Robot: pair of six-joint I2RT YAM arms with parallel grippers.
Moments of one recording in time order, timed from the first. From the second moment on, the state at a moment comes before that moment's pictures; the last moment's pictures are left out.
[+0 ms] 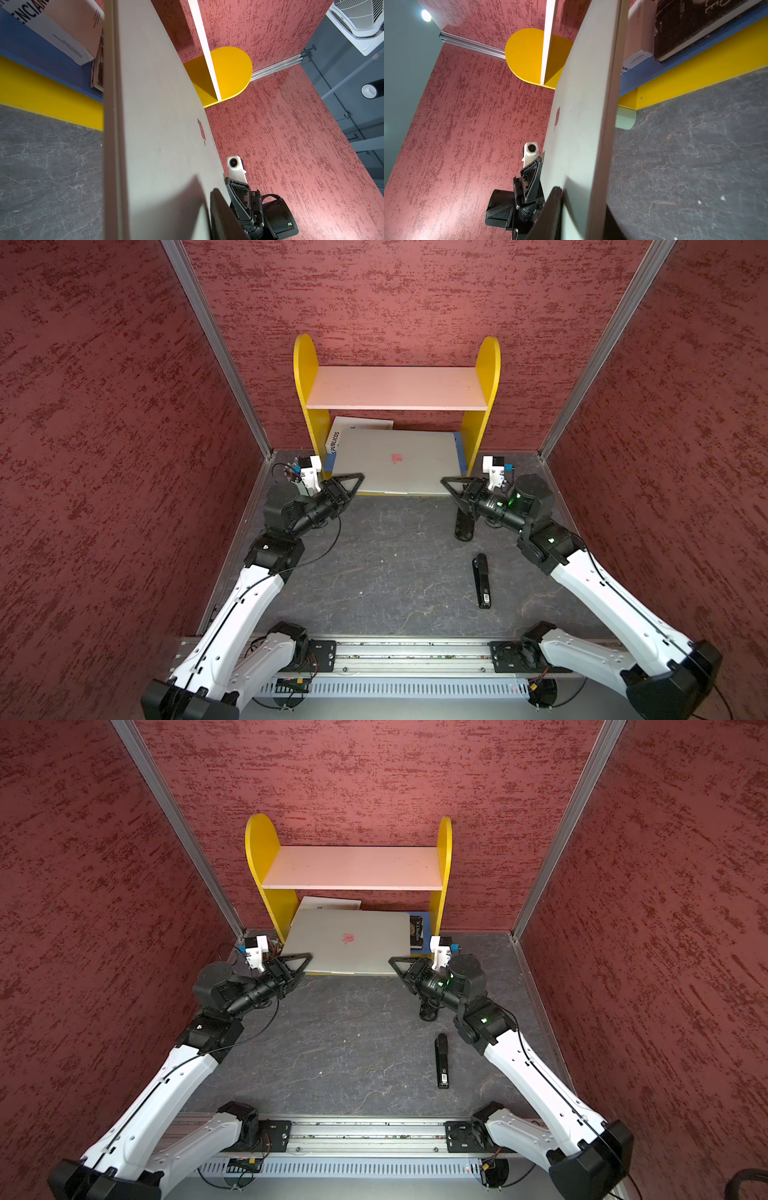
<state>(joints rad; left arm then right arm) -0.27 0.94 0.91 0.00 0.51 -1.16 0.52 1.07 1.04 -0.07 -0.38 1.24</state>
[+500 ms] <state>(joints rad) -0.28 1.03 1.05 -0.01 0.58 -1.14 0.53 1.16 1.19 -0.08 -0.42 1.22</state>
